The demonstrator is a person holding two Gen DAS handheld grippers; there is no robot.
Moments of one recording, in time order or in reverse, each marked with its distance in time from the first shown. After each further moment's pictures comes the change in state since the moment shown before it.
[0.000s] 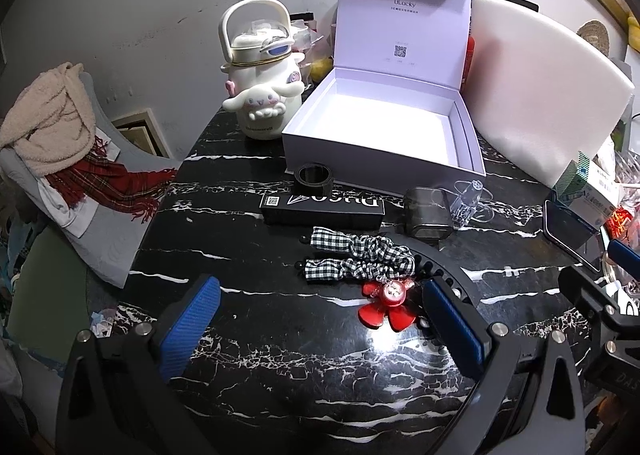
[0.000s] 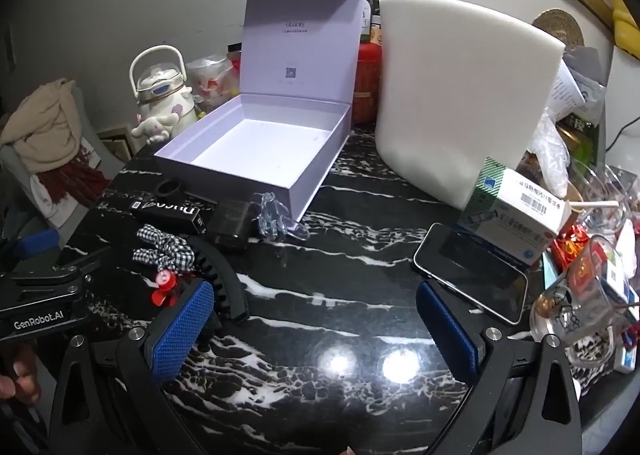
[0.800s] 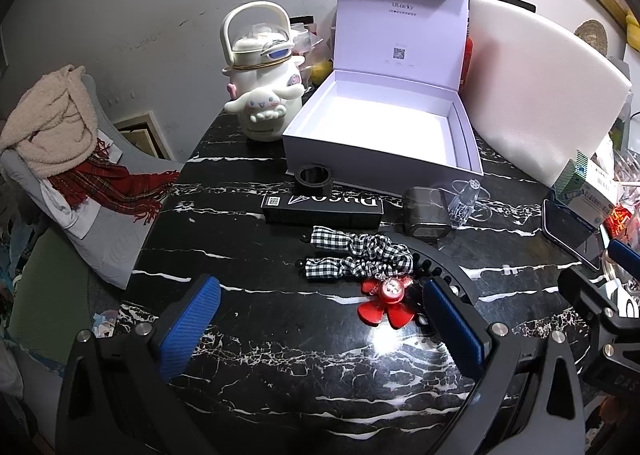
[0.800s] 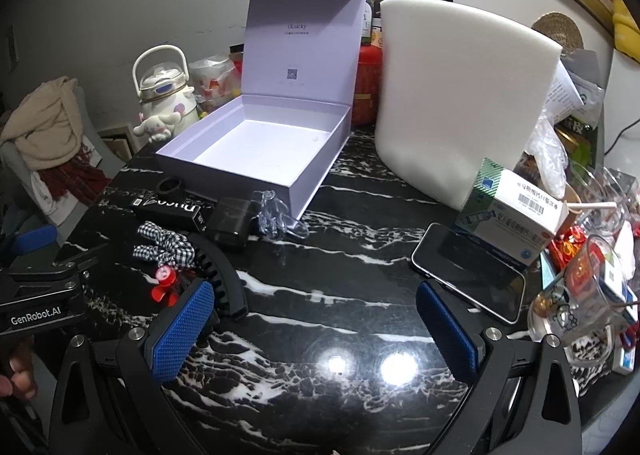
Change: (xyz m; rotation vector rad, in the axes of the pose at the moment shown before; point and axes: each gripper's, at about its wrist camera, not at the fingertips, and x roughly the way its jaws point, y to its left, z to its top) left arm -0.005 0.000 -0.002 0.003 -0.010 0.004; right arm -0.005 0.000 -0.003 -0.007 -0.009 0.005
